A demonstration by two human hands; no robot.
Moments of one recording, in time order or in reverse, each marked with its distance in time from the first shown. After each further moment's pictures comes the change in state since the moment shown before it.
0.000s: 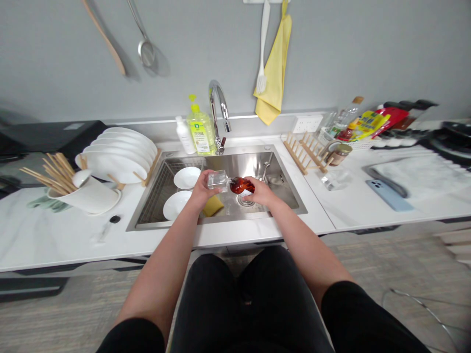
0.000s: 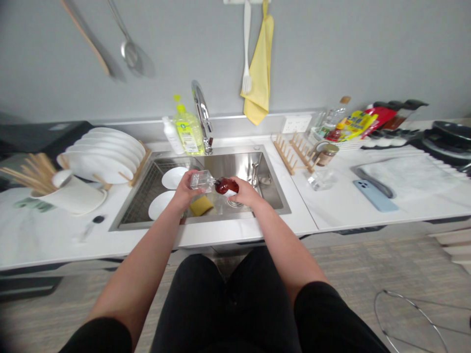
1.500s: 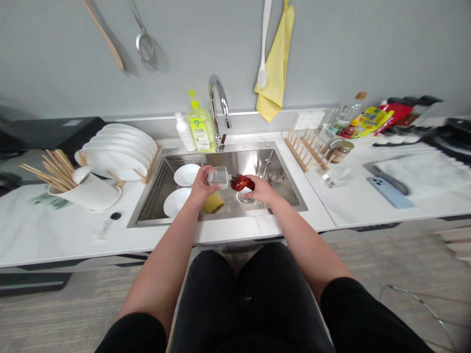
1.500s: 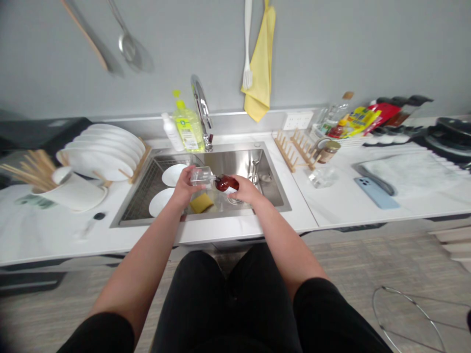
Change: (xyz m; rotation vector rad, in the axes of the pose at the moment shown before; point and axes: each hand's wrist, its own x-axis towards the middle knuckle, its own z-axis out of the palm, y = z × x) left_hand 0.006 -0.016 -0.007 -0.028 0.050 0.071; right_hand 0.003 0.002 0.001 -0.050 -0.019 0.009
